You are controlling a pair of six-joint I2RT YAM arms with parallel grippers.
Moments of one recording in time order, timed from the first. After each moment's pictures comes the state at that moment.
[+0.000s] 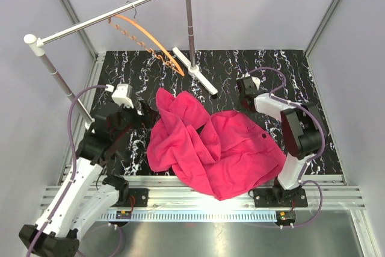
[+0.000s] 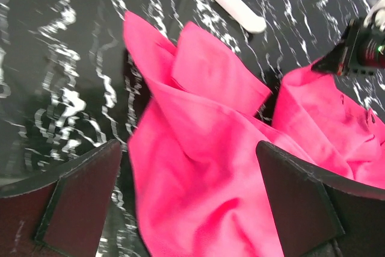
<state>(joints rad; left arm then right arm) -0.31 0.70 0.76 -0.44 0.07 -0.32 0.34 1.82 1.09 -0.28 0.26 0.47</state>
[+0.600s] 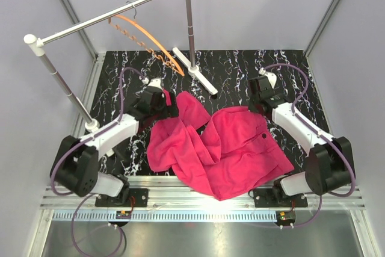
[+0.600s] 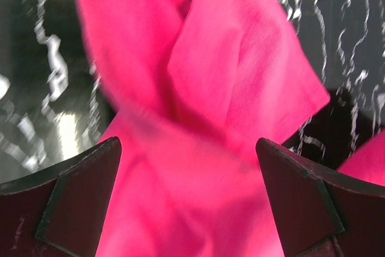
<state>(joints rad) -0.48 1.37 0.84 -0.20 -0.11 -0.51 0.34 1.42 1.02 -0.48 0.35 0.47</state>
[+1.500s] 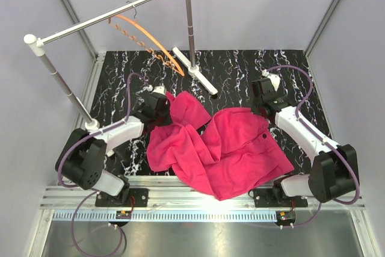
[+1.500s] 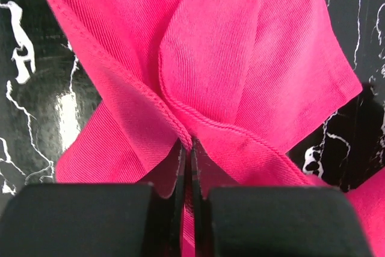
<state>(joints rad) -0.50 1.47 0.78 -0.12 -0.11 -0.55 0.34 1.35 0.99 -0.52 0.38 0.47</state>
